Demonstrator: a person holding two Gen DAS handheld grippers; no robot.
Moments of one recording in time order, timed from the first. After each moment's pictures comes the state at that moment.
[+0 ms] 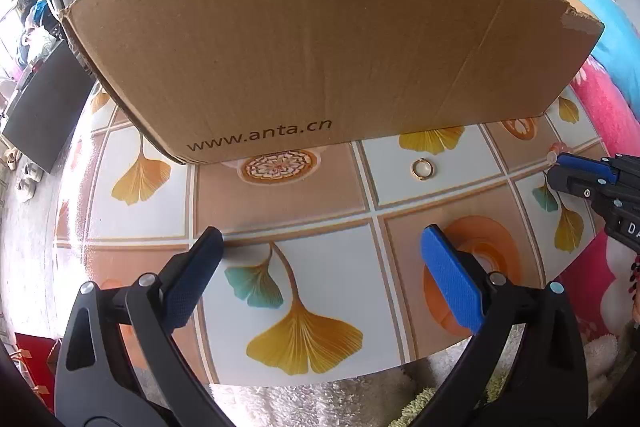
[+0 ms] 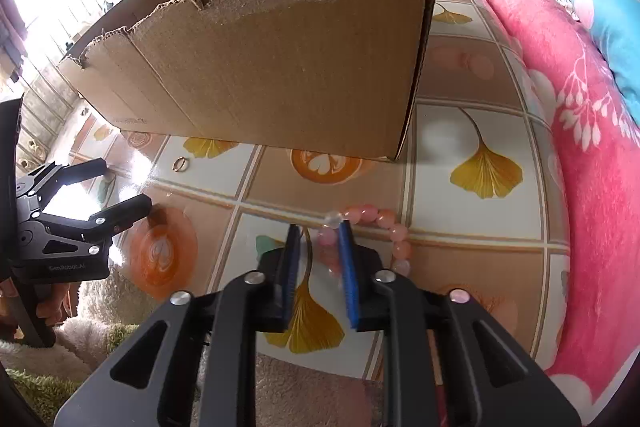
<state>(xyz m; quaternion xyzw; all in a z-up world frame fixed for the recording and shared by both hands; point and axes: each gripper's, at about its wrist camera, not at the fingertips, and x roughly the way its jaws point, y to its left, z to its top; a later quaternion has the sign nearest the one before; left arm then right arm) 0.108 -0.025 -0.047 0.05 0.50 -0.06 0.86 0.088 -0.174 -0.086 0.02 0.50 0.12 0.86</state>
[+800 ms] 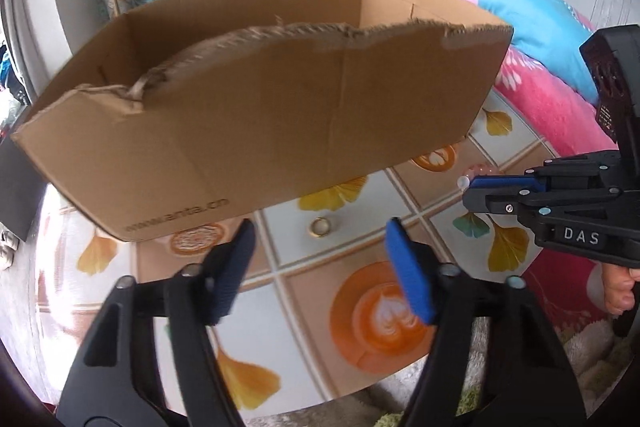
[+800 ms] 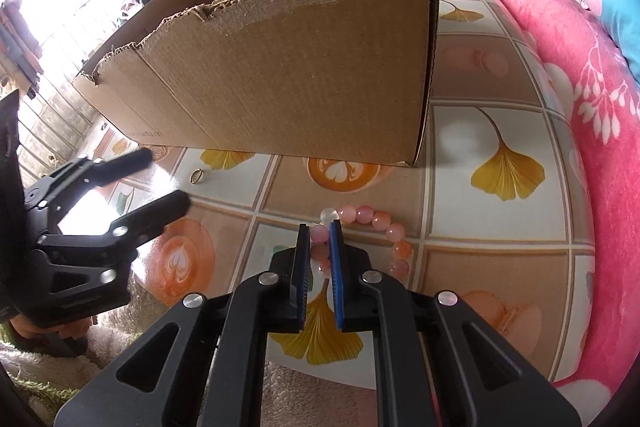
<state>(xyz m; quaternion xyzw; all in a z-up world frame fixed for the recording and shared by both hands) 0.089 -0.052 -0.032 0.07 0.41 -0.16 0.89 0.091 -0.184 -0.092 0.06 0.48 0.15 0.86</state>
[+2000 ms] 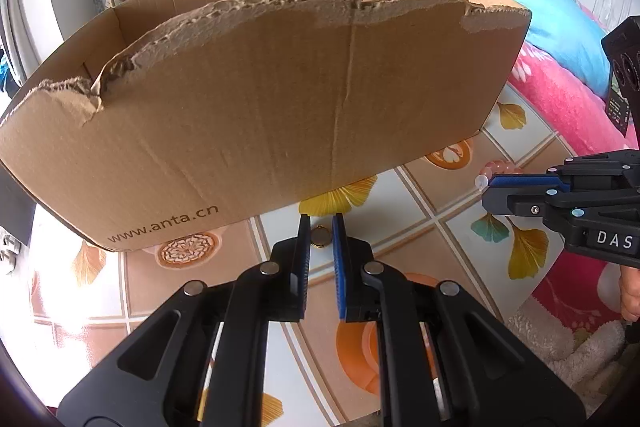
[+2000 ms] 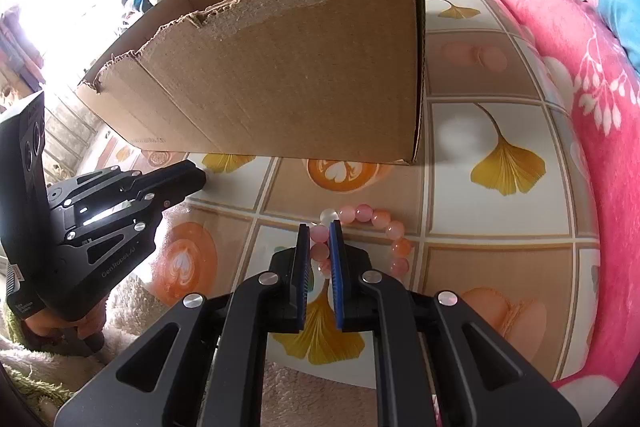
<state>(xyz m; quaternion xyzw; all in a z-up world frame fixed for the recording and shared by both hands) 0.111 -0.064 -0.042 0.09 0.42 -0.16 0.89 0.087 -0.189 -0.091 0.08 0.48 0.15 0.86</state>
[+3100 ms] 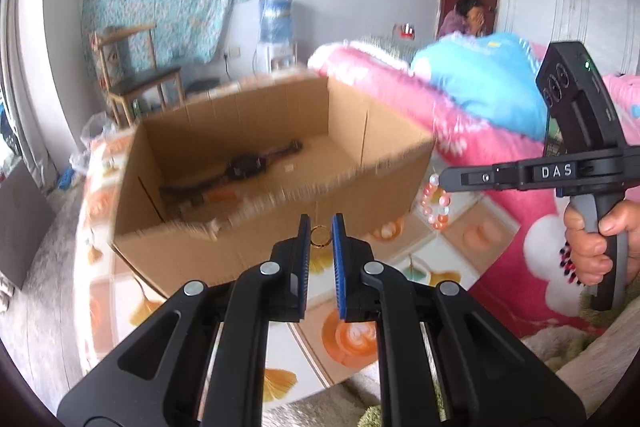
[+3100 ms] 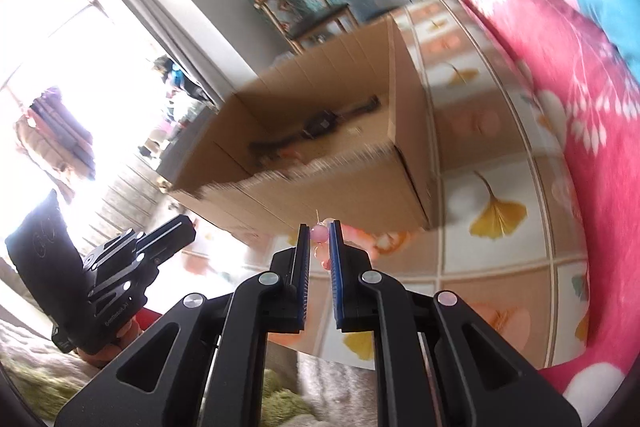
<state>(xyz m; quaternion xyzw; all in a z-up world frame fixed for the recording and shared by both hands) 0.059 -0.043 0.067 0.08 0.30 -0.22 0.93 0.064 -0.225 -0.006 0.22 0.39 0.21 0.87</state>
